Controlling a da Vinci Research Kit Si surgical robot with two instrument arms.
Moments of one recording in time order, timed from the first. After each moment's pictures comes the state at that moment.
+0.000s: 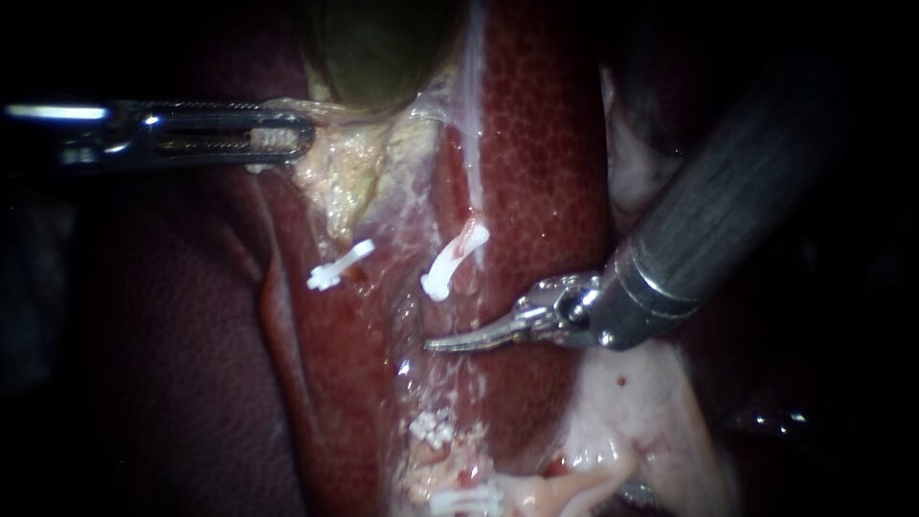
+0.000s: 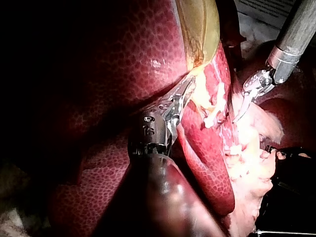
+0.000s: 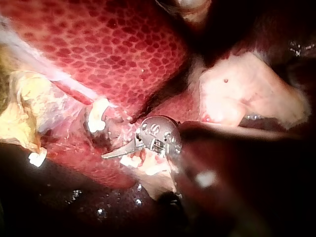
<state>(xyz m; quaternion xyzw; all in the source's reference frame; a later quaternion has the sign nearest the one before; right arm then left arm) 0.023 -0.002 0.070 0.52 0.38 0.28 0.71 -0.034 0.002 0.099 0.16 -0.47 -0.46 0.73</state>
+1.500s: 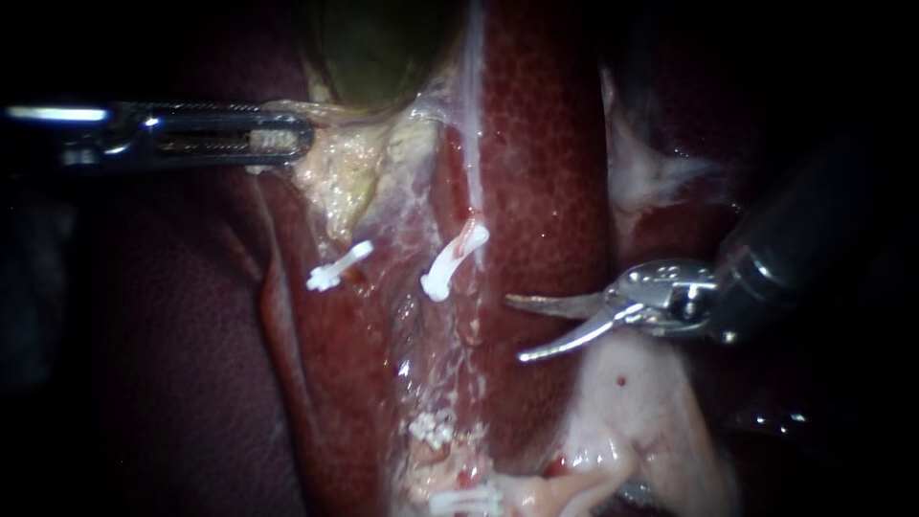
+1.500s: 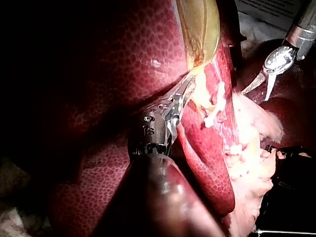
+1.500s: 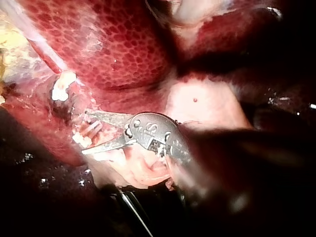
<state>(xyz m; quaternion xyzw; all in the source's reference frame) 0.016 0.002 0.062 0.31 0.54 0.18 0.76 -0.034 0.001 0.099 0.16 -0.47 -0.46 0.73</state>
